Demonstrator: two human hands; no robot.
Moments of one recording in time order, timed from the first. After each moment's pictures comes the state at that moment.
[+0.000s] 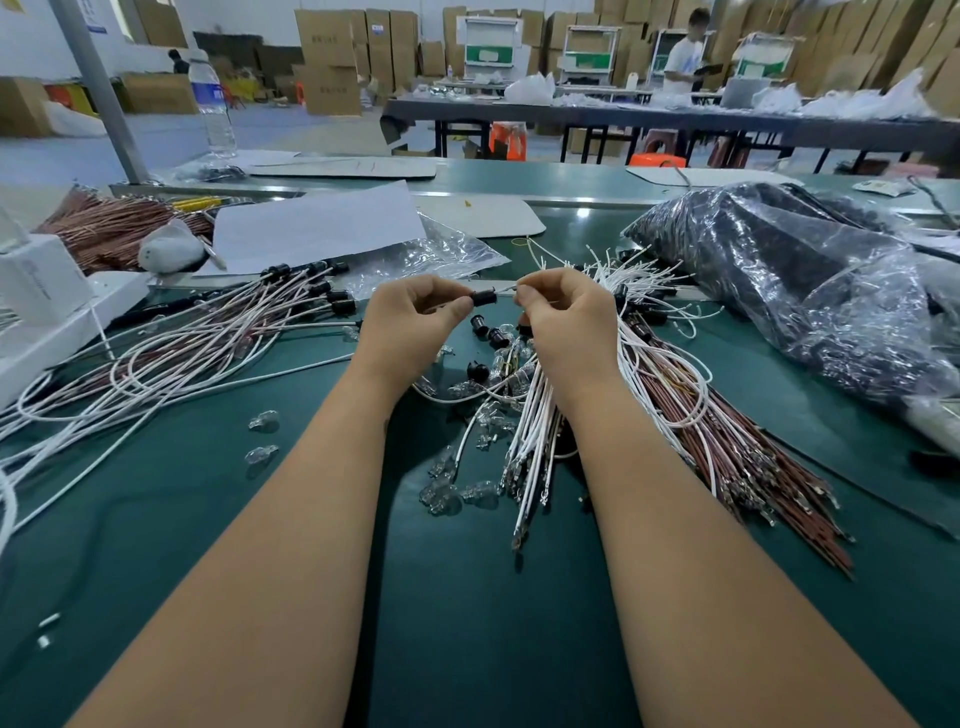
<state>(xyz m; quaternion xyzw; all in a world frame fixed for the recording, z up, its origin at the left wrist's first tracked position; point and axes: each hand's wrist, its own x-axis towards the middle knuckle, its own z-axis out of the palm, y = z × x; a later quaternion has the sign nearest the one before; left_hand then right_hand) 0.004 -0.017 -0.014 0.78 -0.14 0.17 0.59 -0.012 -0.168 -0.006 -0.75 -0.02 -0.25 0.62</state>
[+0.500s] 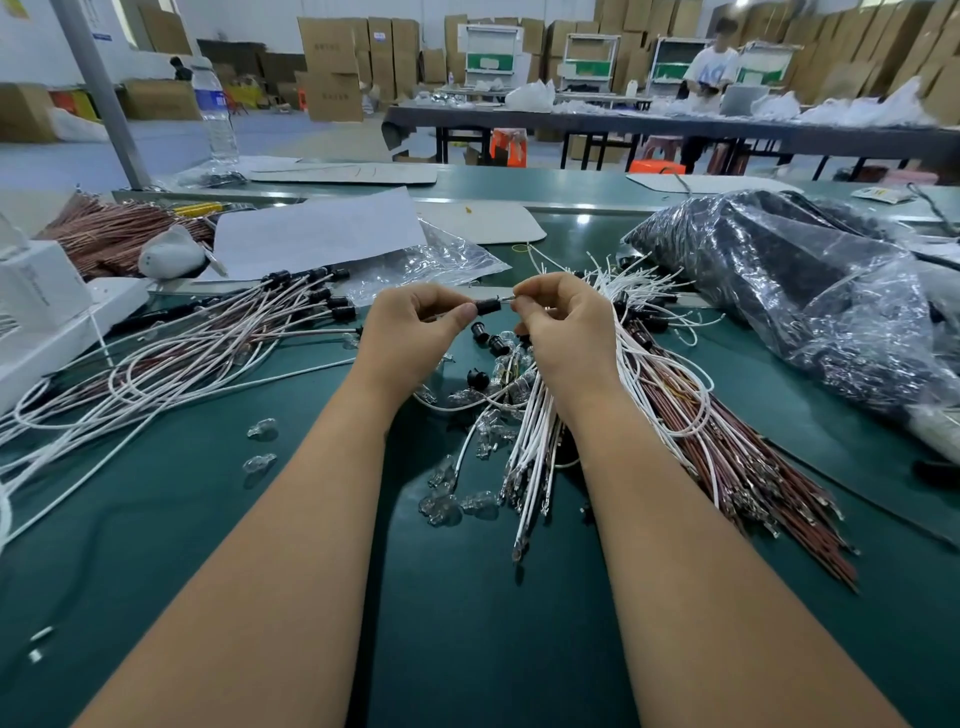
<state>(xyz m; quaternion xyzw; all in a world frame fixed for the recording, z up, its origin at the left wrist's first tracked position) 0.004 -0.017 -0.014 0.79 -0.15 0.18 0.56 -0.013 -0.167 -0.008 -0.74 -0.04 -0.24 0.62</state>
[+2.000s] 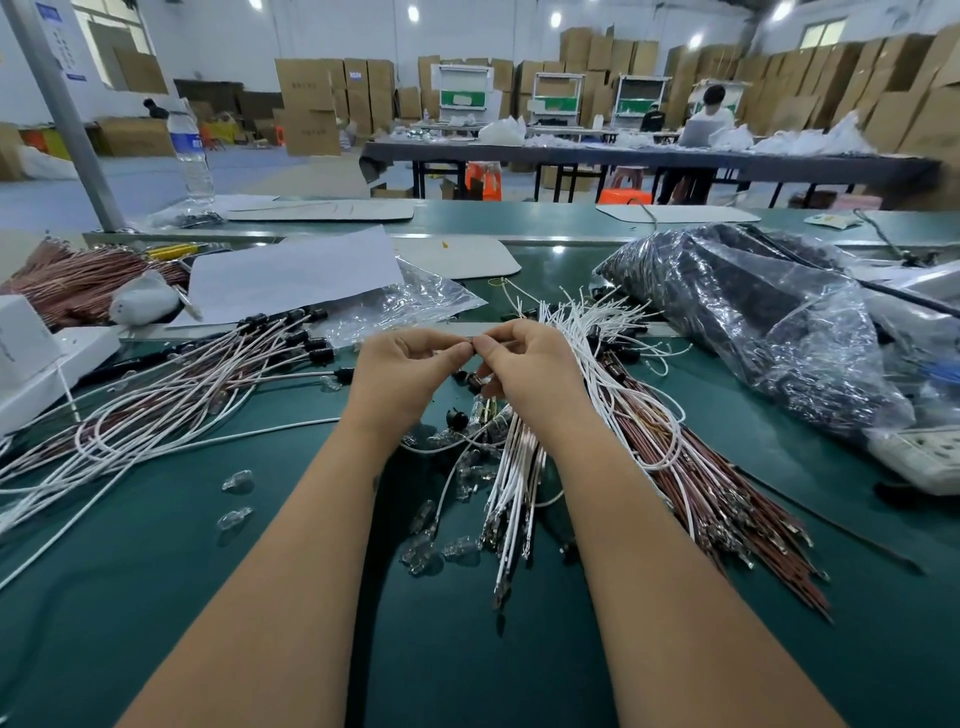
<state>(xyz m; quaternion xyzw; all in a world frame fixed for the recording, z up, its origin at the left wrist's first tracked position) 0.000 -0.030 -0.008 0.74 -0.15 0.14 0.64 -0.015 -0.167 0.005 -0.78 -0.03 -0.14 0.61</state>
